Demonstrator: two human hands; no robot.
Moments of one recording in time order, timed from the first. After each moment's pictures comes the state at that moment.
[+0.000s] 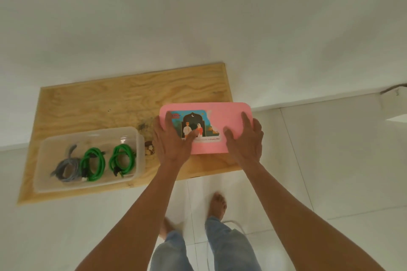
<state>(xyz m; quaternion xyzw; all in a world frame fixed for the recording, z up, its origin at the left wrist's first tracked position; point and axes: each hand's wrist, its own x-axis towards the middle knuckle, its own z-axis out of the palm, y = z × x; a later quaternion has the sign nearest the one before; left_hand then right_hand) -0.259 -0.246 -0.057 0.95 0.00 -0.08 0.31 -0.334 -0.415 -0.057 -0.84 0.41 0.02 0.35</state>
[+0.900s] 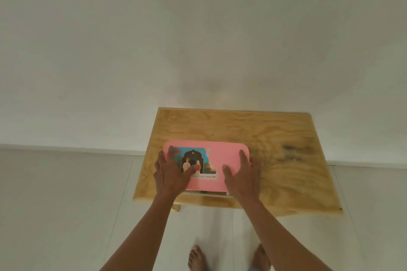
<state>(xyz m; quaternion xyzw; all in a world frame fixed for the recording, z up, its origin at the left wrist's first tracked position) -0.199 0.079 -0.004 0.95 0.09 -0.12 0.28 -0.258 -0.107 0.003 -0.89 0.31 0.06 0.34</state>
